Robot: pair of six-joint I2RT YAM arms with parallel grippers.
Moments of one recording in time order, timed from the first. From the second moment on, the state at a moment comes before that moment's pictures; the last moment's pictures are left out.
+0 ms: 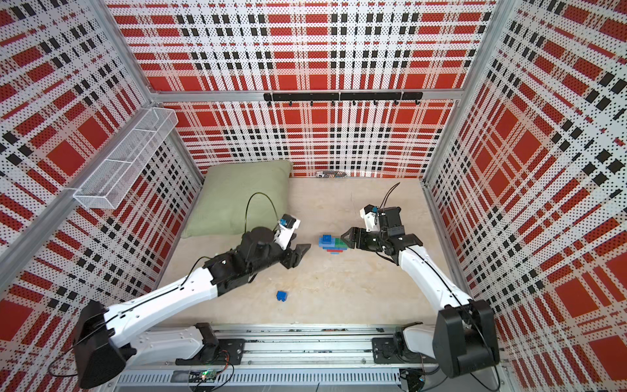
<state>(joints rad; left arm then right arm) -0.95 1.12 0.80 -0.21 -0.18 -0.33 0.25 1.20 0.85 -0.45 -0.53 0.38</state>
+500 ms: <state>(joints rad) -1.13 1.13 0.41 -0.28 -0.37 -0.95 0.34 1.07 0.74 -0.54 -0.46 0.40</state>
